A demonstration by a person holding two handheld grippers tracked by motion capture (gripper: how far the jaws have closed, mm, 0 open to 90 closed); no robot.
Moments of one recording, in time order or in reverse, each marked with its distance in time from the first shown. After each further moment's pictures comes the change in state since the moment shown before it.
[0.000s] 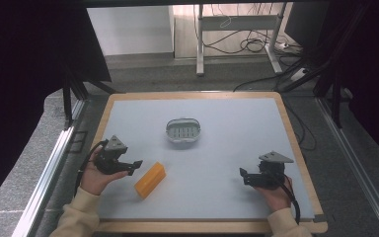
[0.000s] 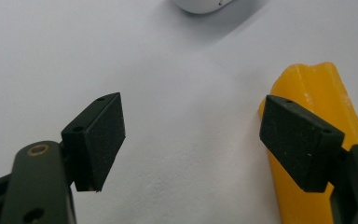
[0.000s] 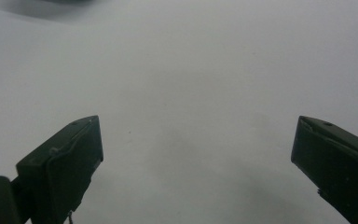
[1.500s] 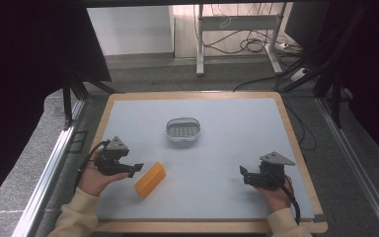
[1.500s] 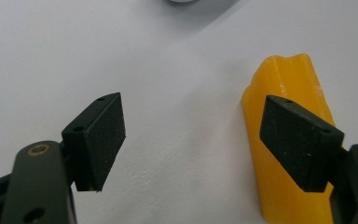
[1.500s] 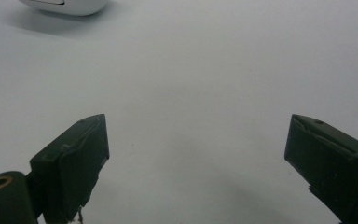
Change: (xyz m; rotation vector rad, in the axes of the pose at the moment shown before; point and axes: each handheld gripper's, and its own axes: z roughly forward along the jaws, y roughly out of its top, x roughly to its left) left arm -0.005 0.004 -0.005 0.039 -0.040 0.004; right arm 0.003 0.000 -0.004 -0.061 -0.015 -0.015
